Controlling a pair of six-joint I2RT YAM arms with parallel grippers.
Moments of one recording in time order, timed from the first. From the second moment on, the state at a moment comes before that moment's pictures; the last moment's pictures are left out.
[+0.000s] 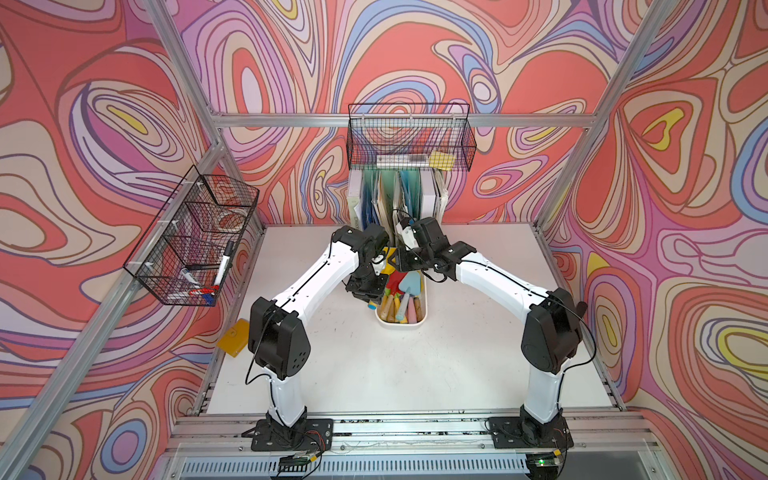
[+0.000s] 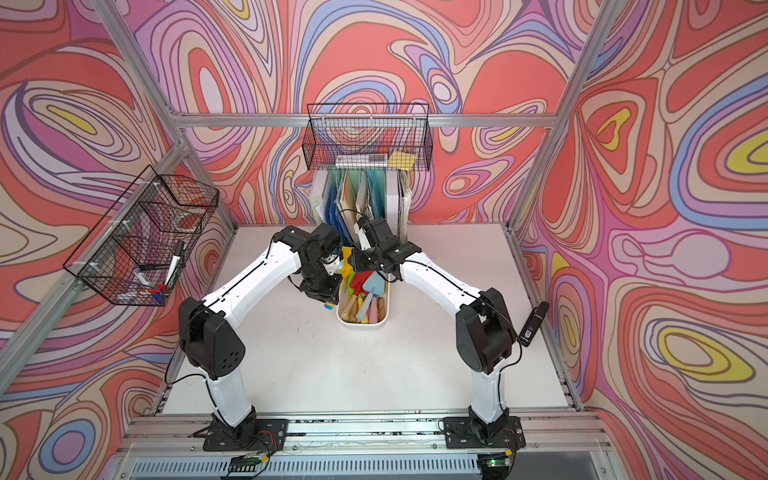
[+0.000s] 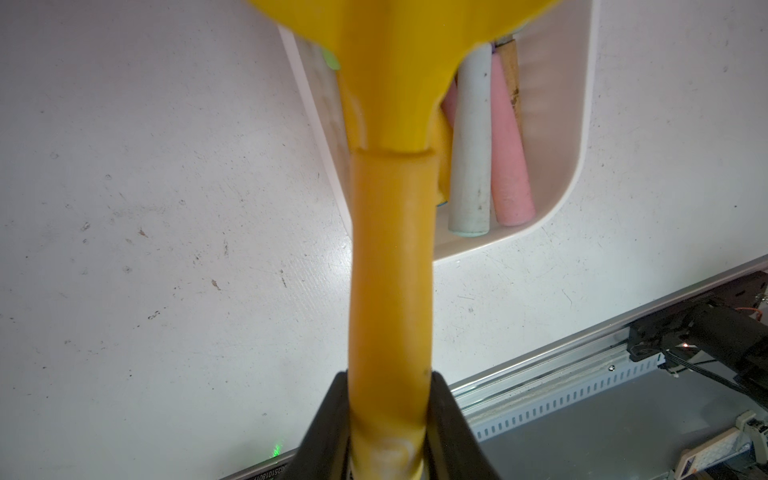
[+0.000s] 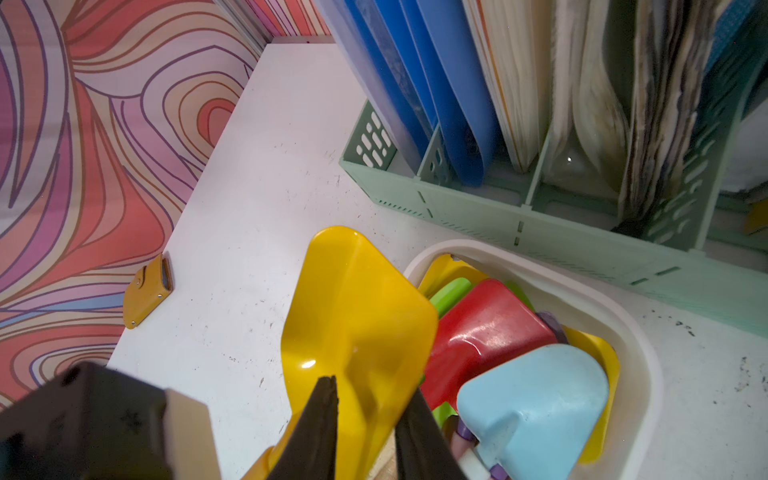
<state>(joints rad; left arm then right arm) -0.52 1.86 1.80 -1.42 0.17 -0.25 0.60 1.91 1.67 -0.46 -0.20 0.37</state>
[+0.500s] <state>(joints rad) -0.56 1.86 1.83 -1.40 0.16 -0.32 0.60 1.91 1.67 -0.44 -0.16 0.42</state>
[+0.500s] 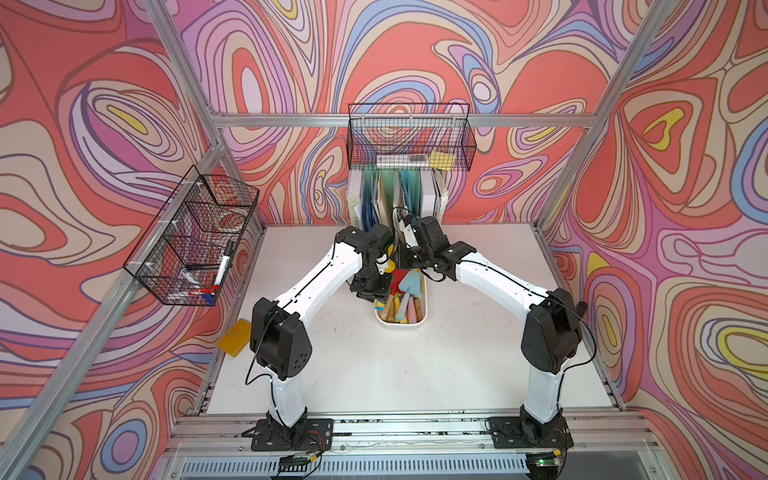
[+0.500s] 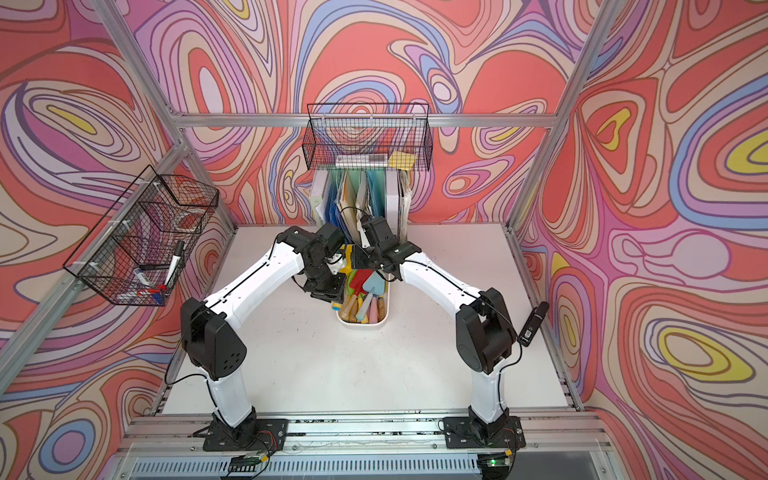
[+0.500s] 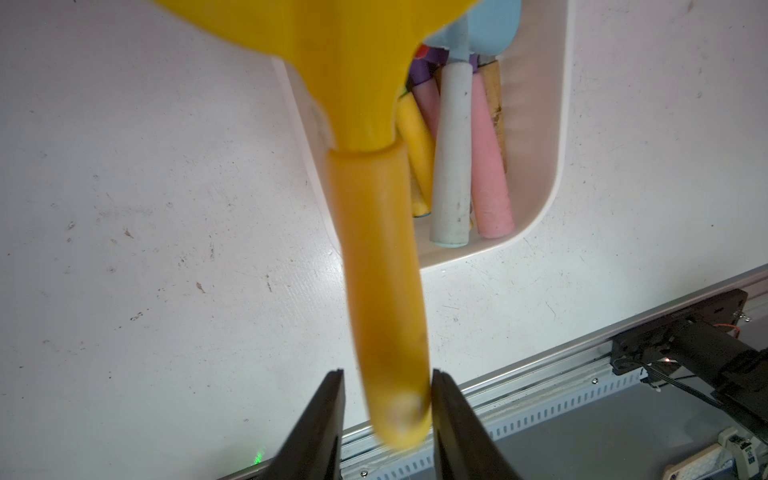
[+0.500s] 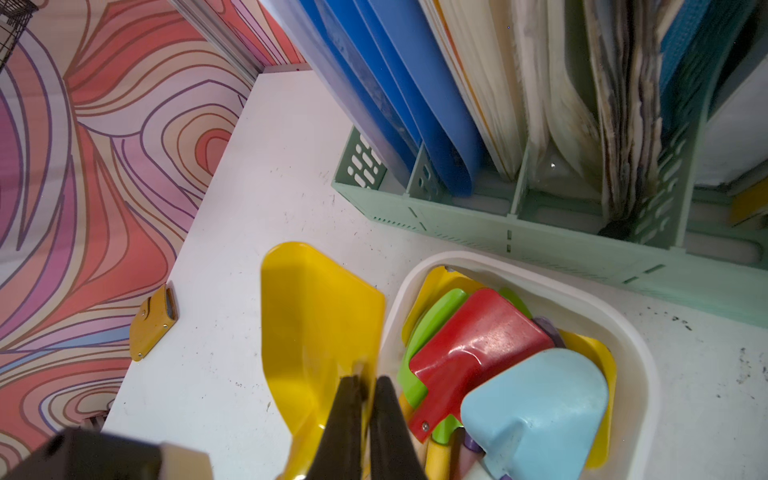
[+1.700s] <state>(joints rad) -0.59 1.61 1.68 -1.17 0.24 -0.27 0.42 1.93 1.53 -0.47 -0.33 0.29</state>
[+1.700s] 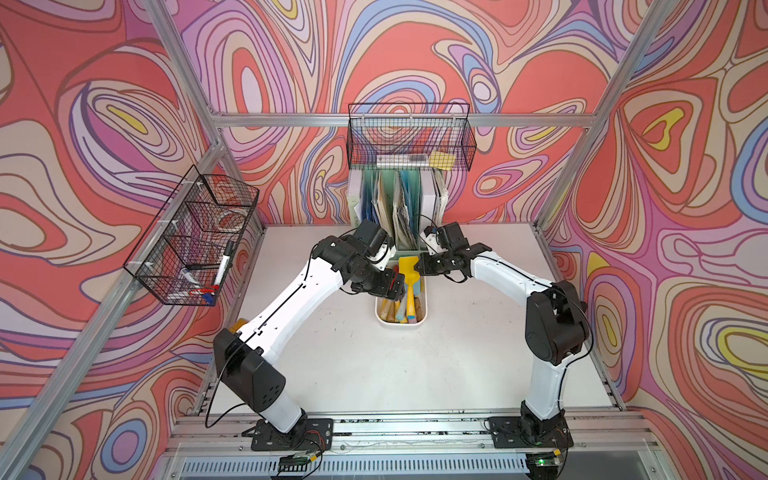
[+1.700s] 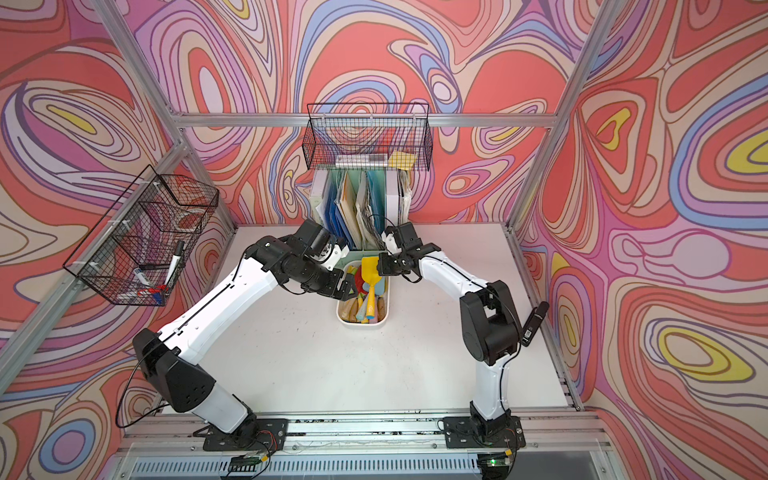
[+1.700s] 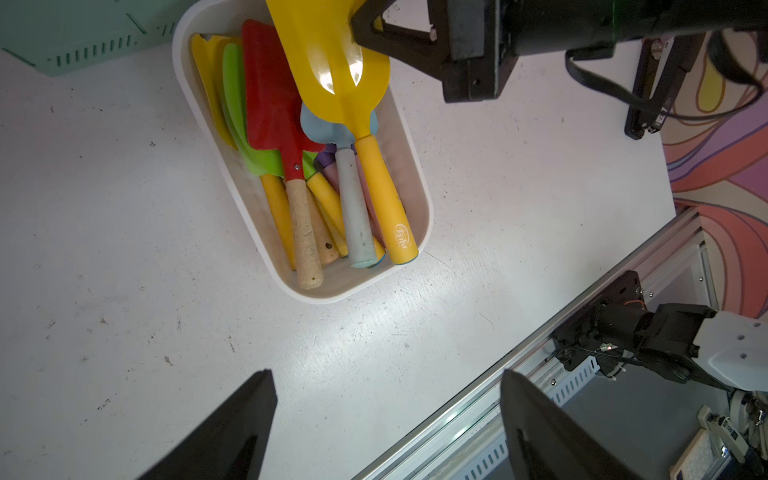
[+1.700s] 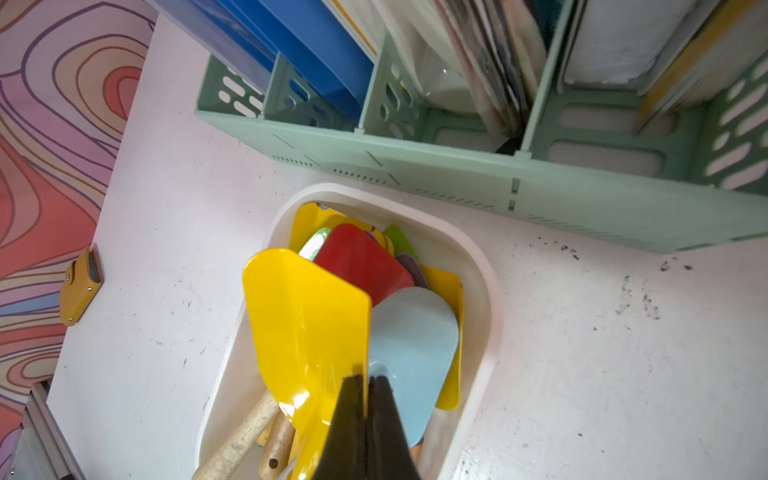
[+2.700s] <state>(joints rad) -0.59 1.63 1.68 -1.17 0.26 -0.26 0.40 2.01 1.50 -0.45 -0.35 0.30</state>
